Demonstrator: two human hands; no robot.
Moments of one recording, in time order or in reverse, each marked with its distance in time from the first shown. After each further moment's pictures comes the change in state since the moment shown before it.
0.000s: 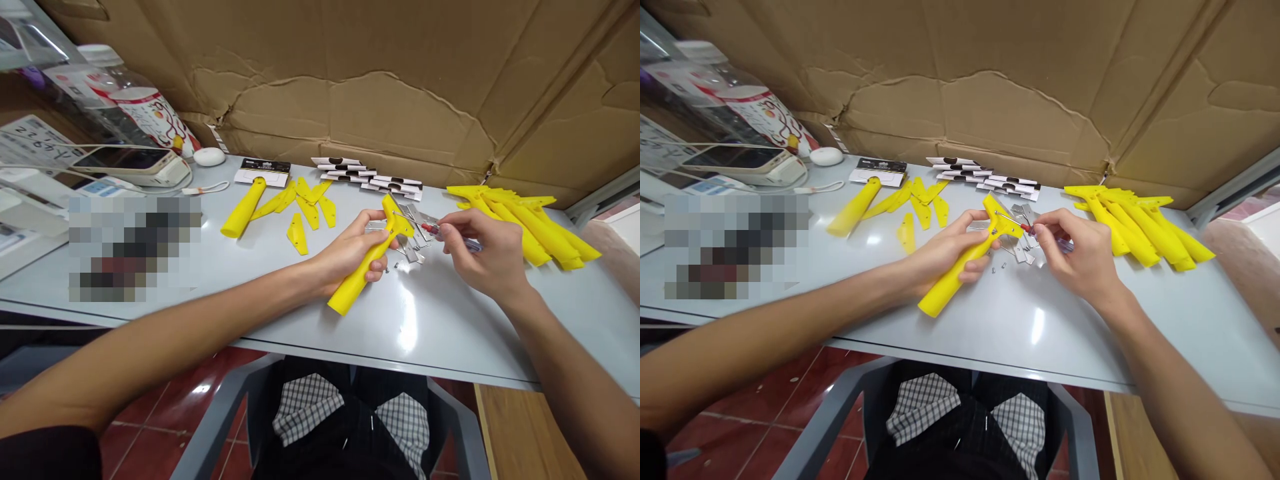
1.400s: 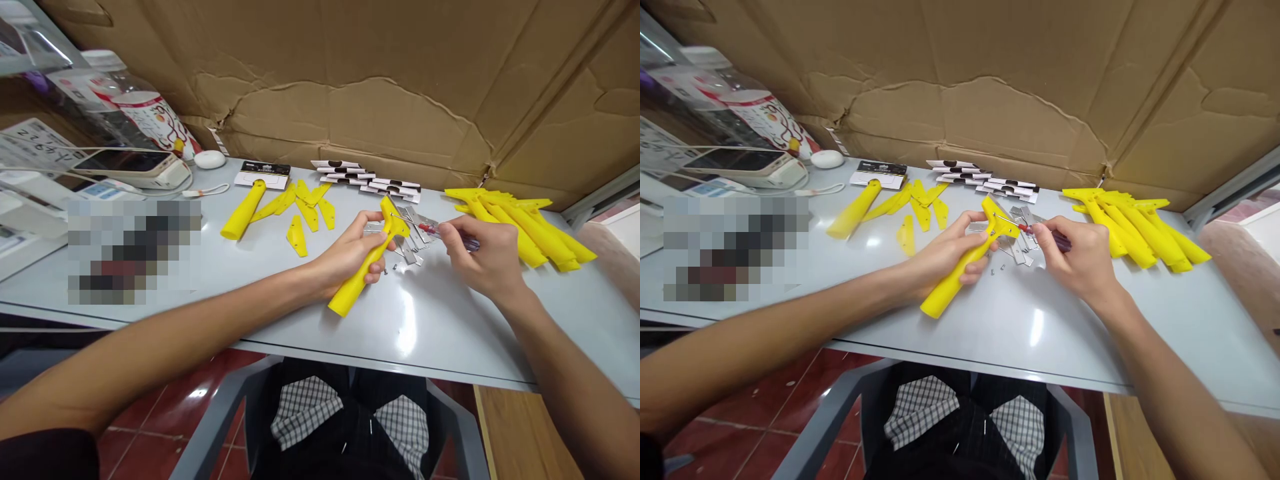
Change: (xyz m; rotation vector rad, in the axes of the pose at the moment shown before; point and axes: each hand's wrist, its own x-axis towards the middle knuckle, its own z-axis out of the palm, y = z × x) left_hand 0.000 -0.002 0.000 0.069 0.043 0.022; right_hand 0.001 0.002 -0.002 -0.140 -0.002 0.031
